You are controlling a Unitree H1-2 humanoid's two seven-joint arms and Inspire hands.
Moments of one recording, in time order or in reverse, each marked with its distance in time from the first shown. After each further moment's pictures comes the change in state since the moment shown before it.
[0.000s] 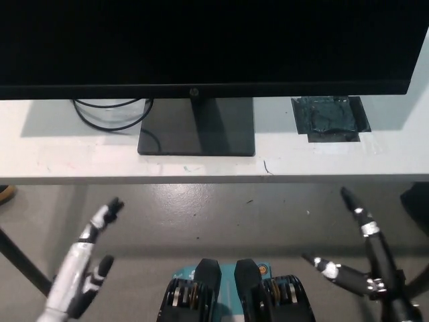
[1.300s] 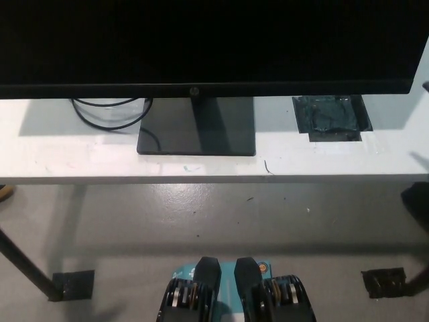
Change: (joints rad) left_arm -0.333 0.387 0.499 0.099 -0.172 0.145 -0.019; right_arm -0.551 -0.185 -0.348 0.321 0.299 0.035 0.190
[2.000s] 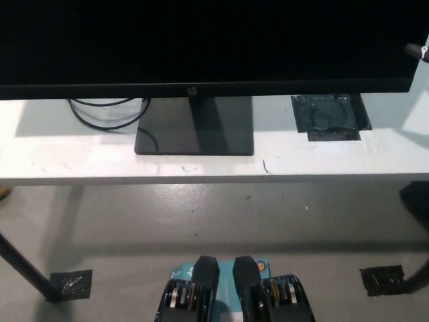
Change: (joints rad) left_arm -0.341 0.143 -0.197 0.583 0.062 0.041 -0.065; right_arm -0.224 -0.088 0.044 0.190 0.157 0.145 0.373
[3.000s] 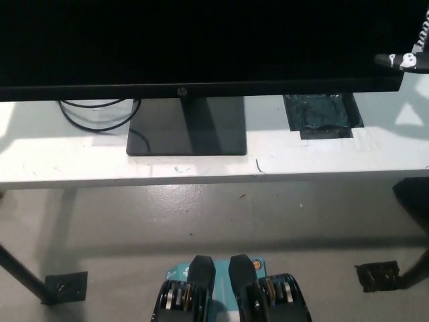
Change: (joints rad) left_arm -0.177 0.004 -0.185 0.253 0.068 -0.106 -0.050; right_arm -0.129 0.008 0.084 0.237 0.006 0.140 0.168
